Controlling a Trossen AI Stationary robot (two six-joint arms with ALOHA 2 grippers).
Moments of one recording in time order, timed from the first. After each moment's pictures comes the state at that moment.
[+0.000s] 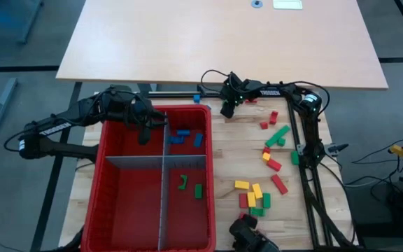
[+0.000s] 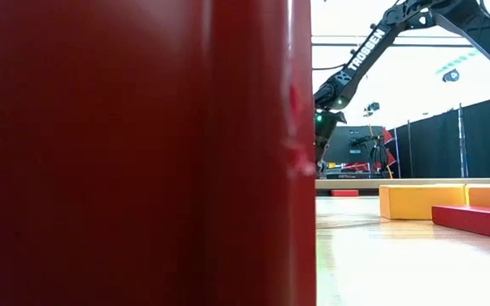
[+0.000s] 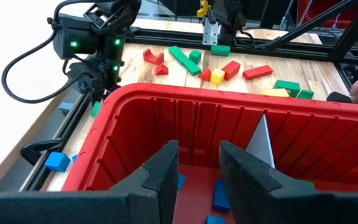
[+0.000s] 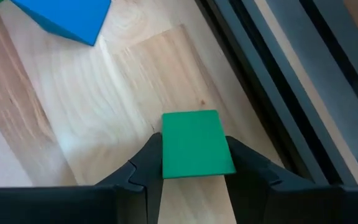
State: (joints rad) left arm 0.31 0.96 1.14 -0.69 0.15 0.06; right arm -0.73 2.07 1.34 -0.37 -0.10 -0.29
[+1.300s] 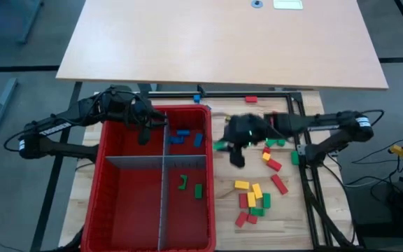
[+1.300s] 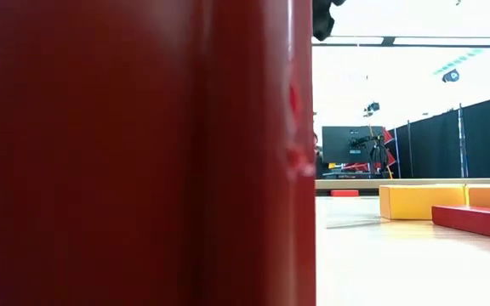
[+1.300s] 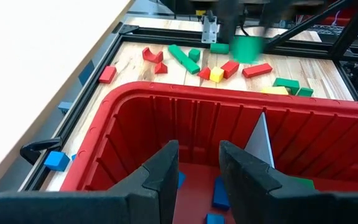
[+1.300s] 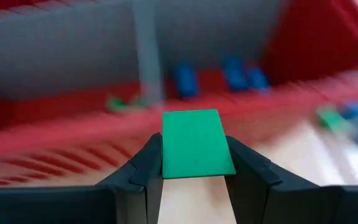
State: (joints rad) left arm 0.31 0.96 1.14 -0.70 0.15 0.07; right arm 0.00 1.40 1.30 -0.59 -0.03 0.12
